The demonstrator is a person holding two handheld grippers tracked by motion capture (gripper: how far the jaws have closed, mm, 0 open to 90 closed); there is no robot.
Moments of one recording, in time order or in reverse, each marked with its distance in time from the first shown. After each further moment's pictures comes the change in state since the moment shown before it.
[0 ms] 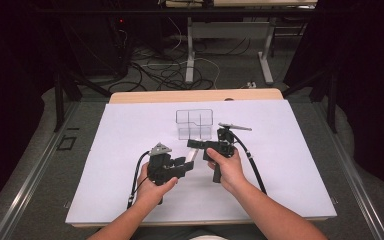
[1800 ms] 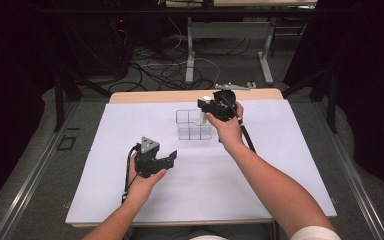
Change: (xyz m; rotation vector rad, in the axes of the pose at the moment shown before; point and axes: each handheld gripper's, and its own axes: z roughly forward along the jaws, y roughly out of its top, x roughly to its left) left arm 0.041 0.002 -0.008 -0.073 0.340 0.069; right arm 0.040 0.096 0.006 -0.224 -0.389 -0.477
